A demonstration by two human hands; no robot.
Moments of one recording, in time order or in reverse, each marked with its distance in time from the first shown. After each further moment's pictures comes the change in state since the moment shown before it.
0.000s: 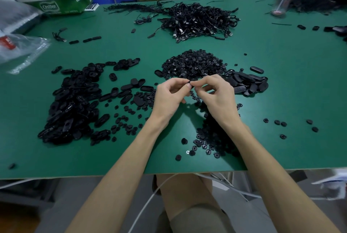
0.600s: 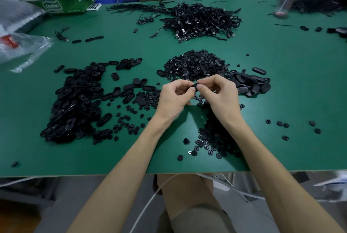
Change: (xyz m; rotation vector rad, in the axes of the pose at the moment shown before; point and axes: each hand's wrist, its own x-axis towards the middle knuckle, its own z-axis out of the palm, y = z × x) left_hand -0.003 0.005 0.003 0.077 -0.039 -0.009; right_hand 0.003 0.005 0.000 0.104 0.029 0.084
